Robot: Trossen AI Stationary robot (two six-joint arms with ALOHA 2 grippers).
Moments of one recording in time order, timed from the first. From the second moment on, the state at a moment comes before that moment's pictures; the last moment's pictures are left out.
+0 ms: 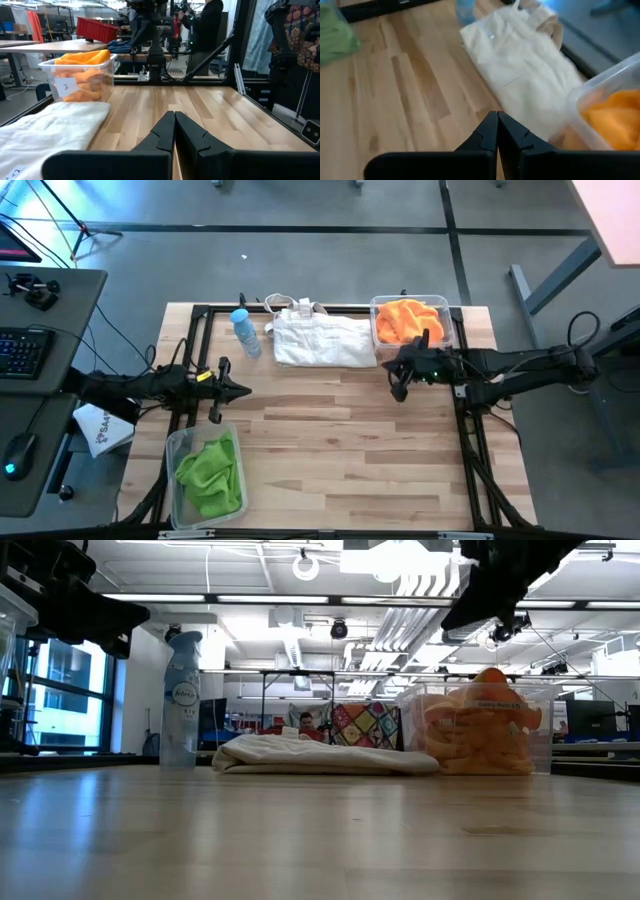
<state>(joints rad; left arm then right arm) -0.07 0.00 0.02 -0.01 -0.05 -0.01 0.02 0.96 0.80 -0.49 0.36 0.30</state>
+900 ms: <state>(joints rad) -0.07 0.00 0.02 -0.01 -0.05 -0.01 0.03 0.50 0.08 0.33 0.12 0.13</state>
